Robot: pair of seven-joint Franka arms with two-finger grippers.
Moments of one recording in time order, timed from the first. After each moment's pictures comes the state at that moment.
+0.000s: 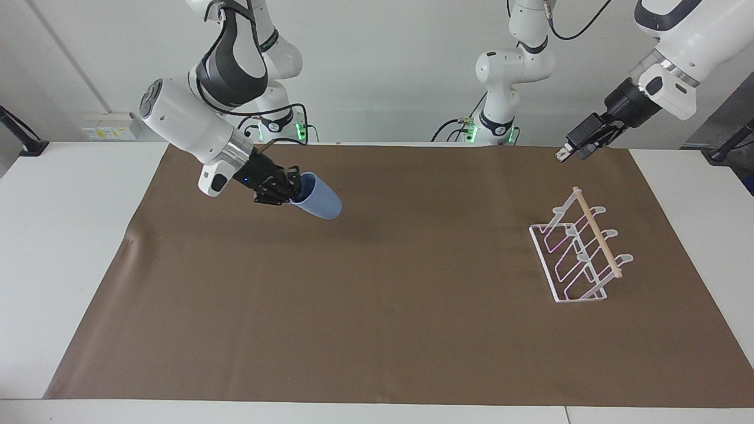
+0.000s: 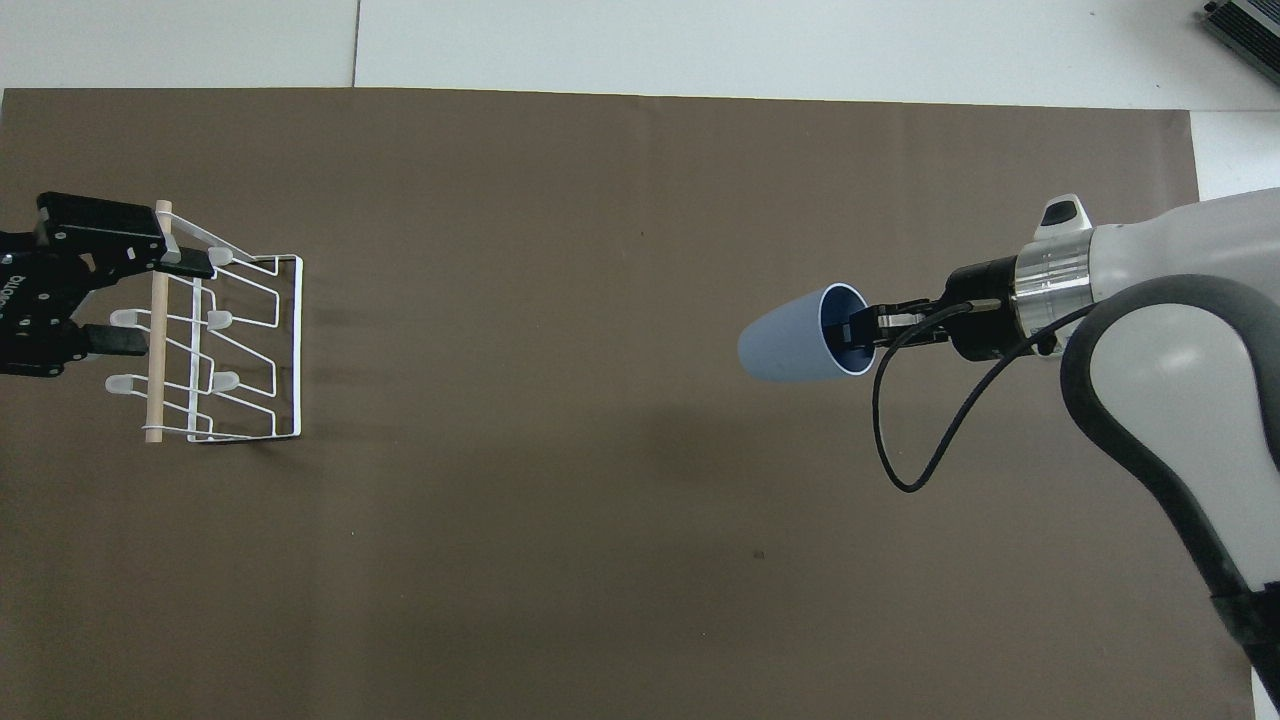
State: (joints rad) left arm 0.07 -0.07 -0.07 -1.67 -0.51 1.67 -0.55; right arm 0.01 0.04 0.11 -1.90 0.76 1.91 -0.28
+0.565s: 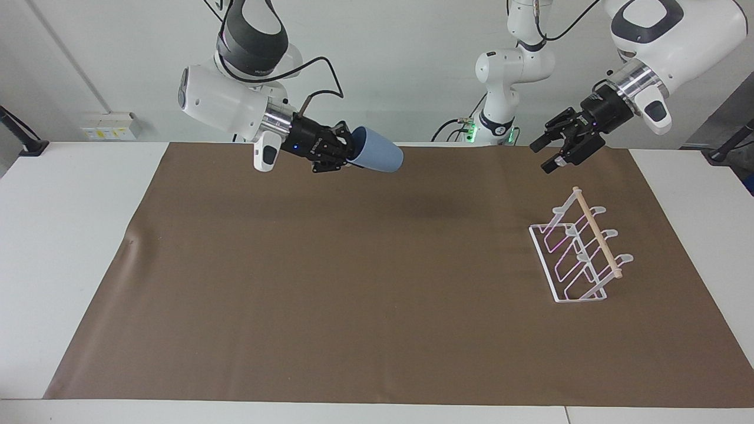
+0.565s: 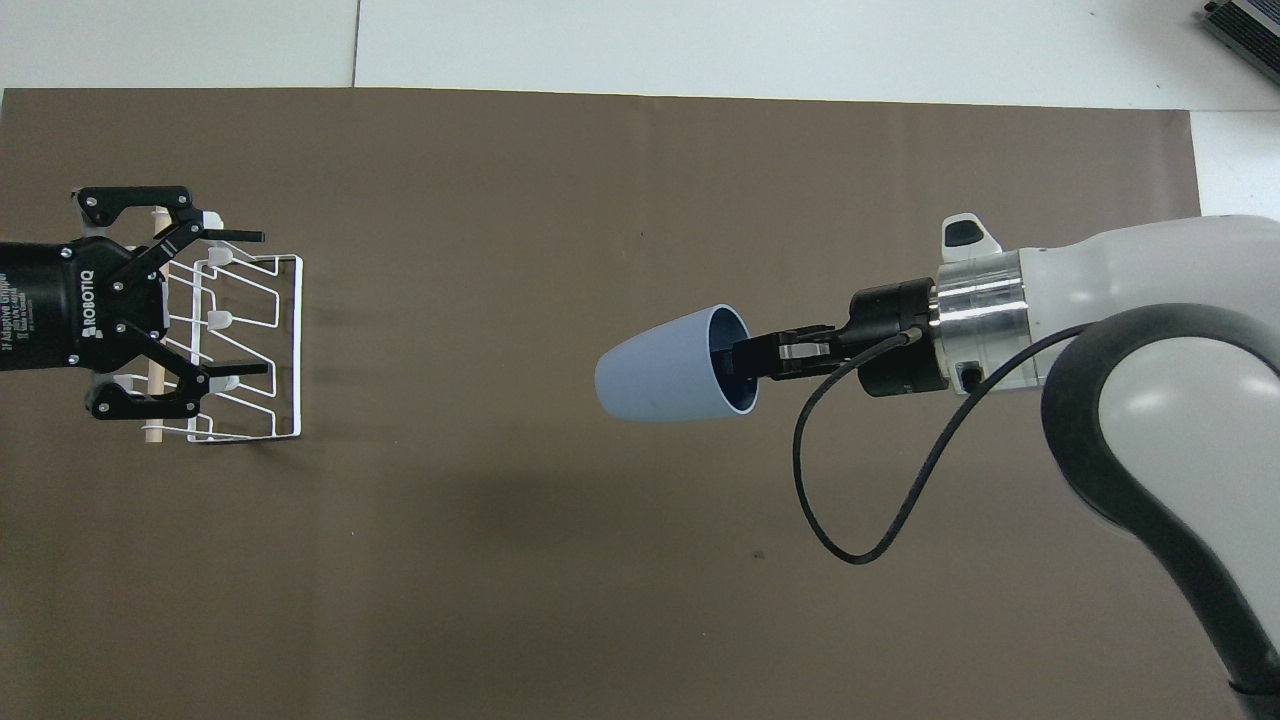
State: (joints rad) left arm 0.07 -0.17 -0.08 -1.89 -0.85 1.83 -1.19; right arm 0.01 -0.01 0.24 -1.90 1.09 1.89 -0.29
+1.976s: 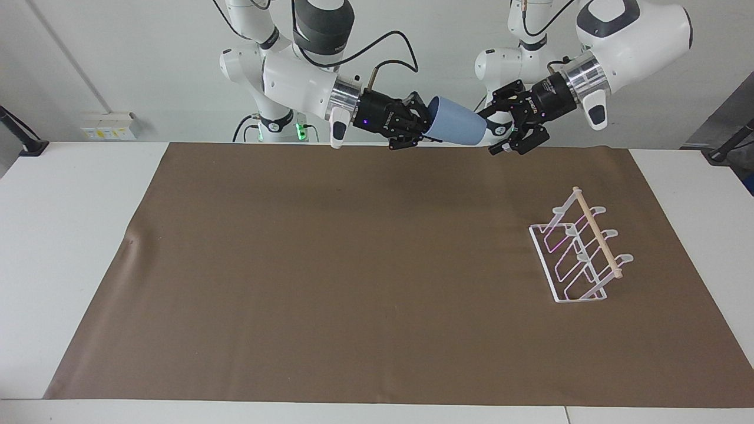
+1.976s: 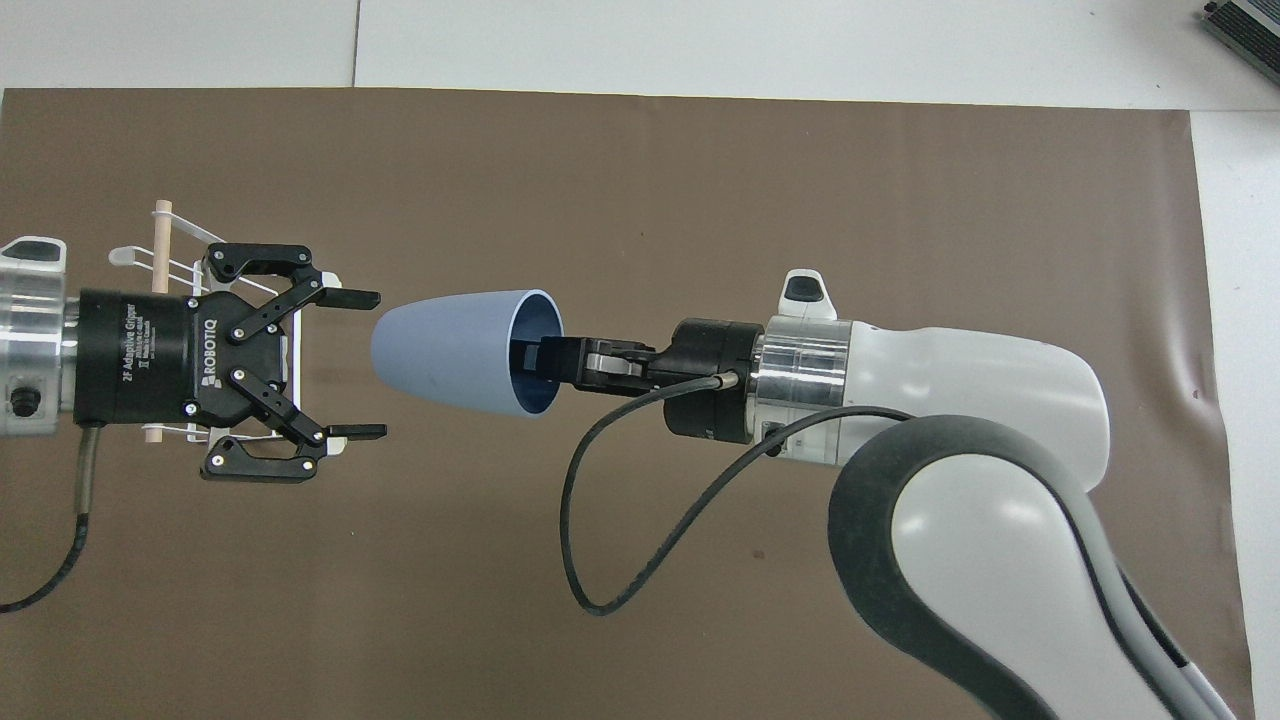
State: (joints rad) left arm -0.07 -0.21 -0.07 -1.93 -0.94 1.81 -1.63; right arm 0.26 -0.02 0.28 -1.91 1.47 2.32 -0.28
